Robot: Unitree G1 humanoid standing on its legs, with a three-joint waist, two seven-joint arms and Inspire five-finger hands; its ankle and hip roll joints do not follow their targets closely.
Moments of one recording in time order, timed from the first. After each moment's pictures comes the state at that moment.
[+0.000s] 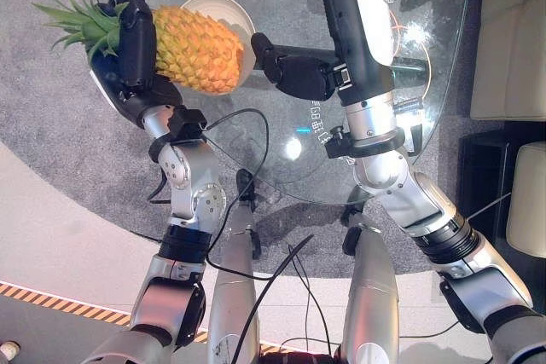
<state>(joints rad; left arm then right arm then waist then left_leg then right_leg) -0.70 0.20 -0.06 0.15 -0.66 -0.60 0.68 -0.82 -0.47 0.49 -0.12 -0.27 -0.09 -0.49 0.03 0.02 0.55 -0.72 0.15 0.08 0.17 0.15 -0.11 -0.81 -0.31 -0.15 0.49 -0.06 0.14</state>
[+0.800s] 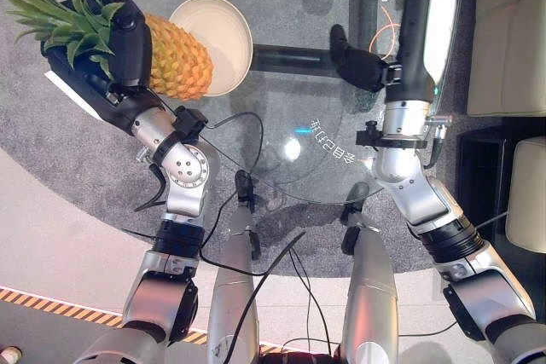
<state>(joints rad) -0.72 0.28 -0.06 0.29 -0.18 -0.60 1.02 -0.71 -0.49 0.35 0.10 -0.19 -0.05 -0.77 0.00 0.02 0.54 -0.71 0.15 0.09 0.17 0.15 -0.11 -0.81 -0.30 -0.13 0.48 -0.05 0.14</state>
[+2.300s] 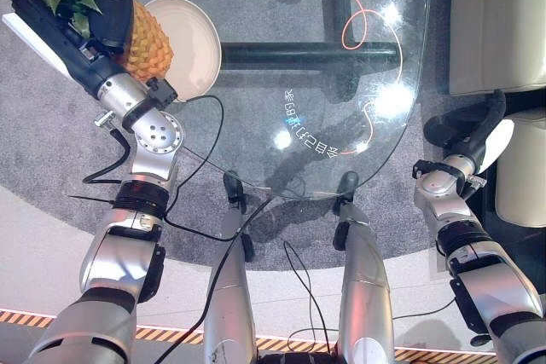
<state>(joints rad) -0.98 0.50 -0.16 0.74 -0.18 -0.65 0.97 -0.78 -0.52 0.26 0.96 0.32 -0.16 -0.86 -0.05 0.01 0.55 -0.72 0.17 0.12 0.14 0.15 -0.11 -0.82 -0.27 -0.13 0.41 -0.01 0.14</state>
